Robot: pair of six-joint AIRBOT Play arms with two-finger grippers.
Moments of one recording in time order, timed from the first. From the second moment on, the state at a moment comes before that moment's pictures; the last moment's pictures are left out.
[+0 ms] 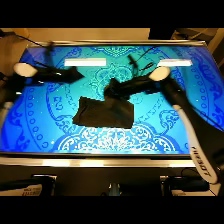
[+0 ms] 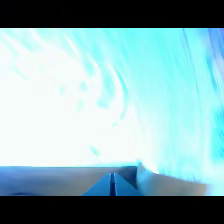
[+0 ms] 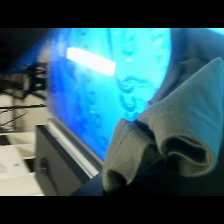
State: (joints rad) left arm -0.10 -1.42 1.48 0.79 -0.97 -1.44; right arm 0.39 -1.58 1.48 -0.50 1.05 1.48
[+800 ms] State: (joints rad) left arm 0.13 -1.10 1.39 0.98 -1.16 -1.47; right arm 0.12 -1.71 1.42 -0.91 1.28 1.54
